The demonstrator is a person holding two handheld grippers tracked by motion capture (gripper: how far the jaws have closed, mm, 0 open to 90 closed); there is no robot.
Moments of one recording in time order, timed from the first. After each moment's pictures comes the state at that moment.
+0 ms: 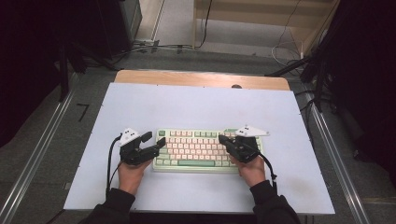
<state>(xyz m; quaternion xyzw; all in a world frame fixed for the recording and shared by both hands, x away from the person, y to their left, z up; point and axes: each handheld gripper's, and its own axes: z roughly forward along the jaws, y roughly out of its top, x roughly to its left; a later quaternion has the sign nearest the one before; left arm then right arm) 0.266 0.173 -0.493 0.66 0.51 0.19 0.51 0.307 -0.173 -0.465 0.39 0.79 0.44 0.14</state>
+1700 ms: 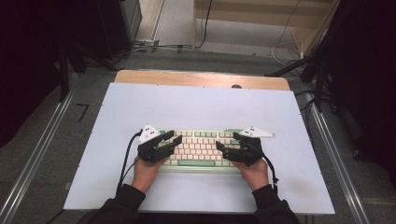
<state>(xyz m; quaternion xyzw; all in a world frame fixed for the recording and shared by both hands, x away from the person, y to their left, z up) 0.279 0.129 -0.486 0.70 0.44 0.17 0.53 0.301 -0.183 -0.462 0.43 0.77 0.45 0.14</state>
